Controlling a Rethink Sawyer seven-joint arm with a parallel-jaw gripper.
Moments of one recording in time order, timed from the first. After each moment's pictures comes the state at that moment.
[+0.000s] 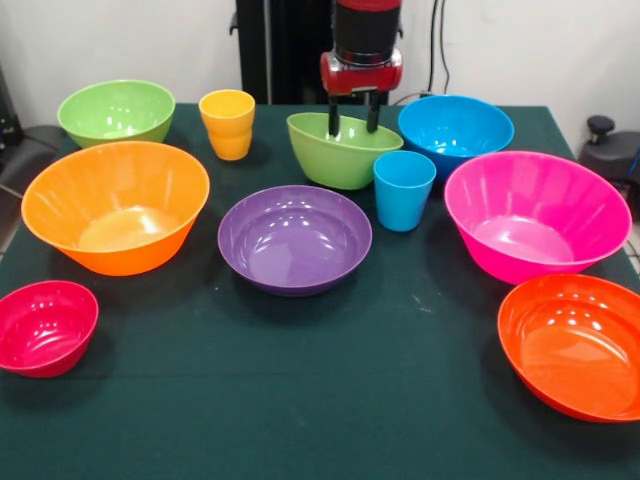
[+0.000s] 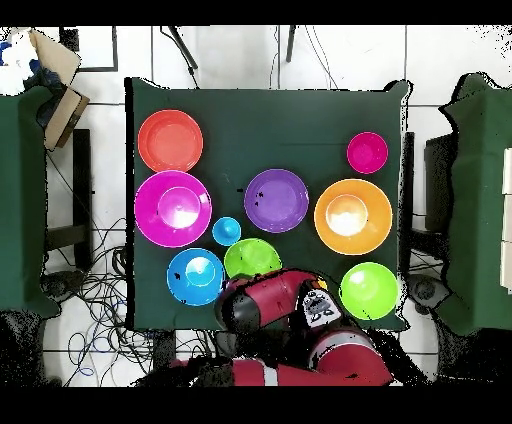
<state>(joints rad) -0.29 -0.57 0.08 2.05 -0.62 0.14 1.92</state>
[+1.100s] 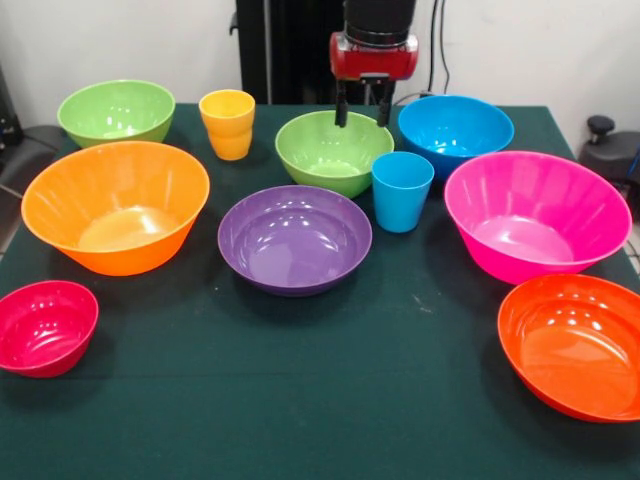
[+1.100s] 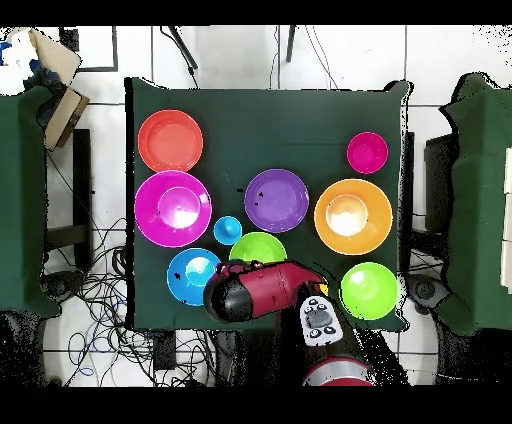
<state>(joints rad) -0.27 -0.71 0.08 2.05 -0.48 0.21 1.92</state>
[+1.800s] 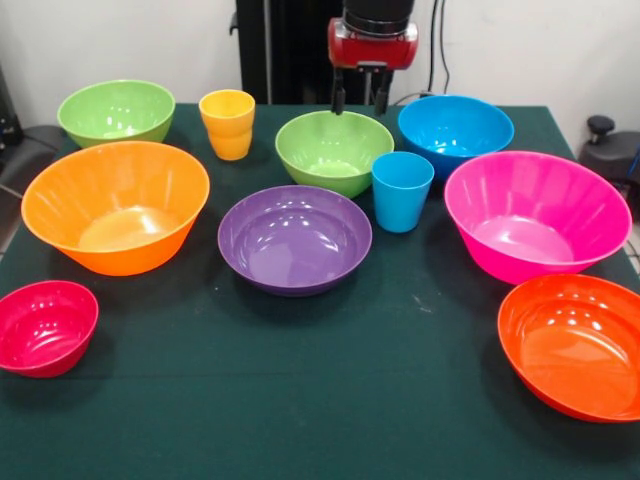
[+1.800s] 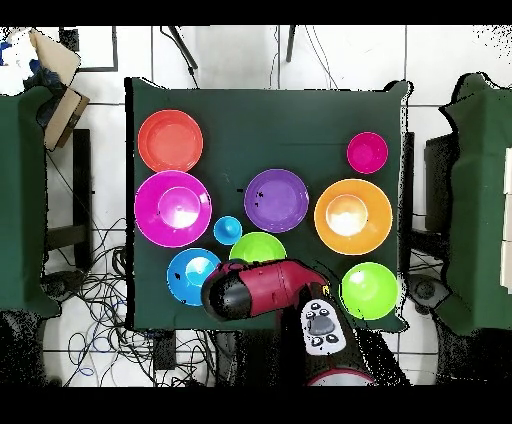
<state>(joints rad) -0.27 -0.74 0.09 2.05 -0.45 0.30 1.92</state>
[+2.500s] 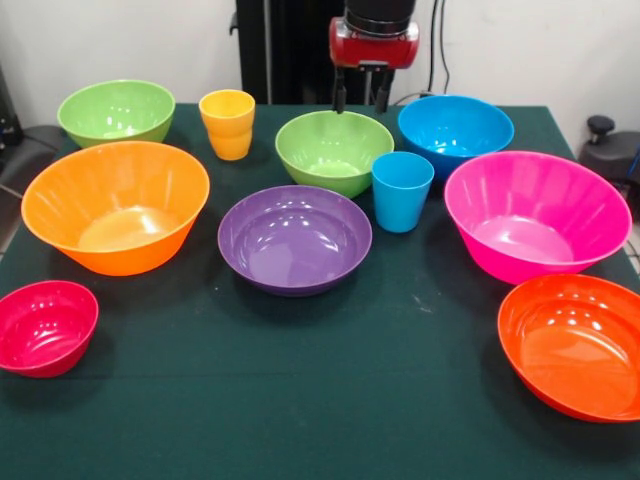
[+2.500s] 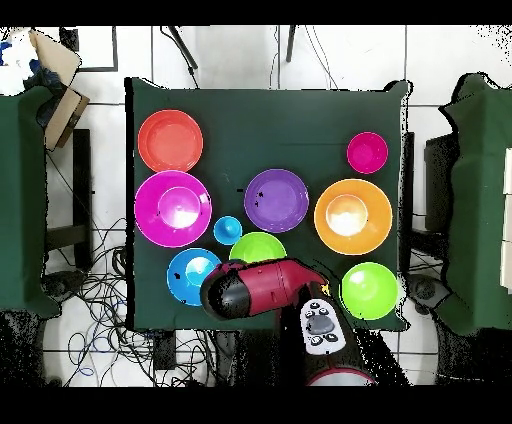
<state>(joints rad) -0.27 -0.74 0.09 2.05 -0.45 0.31 1.92</state>
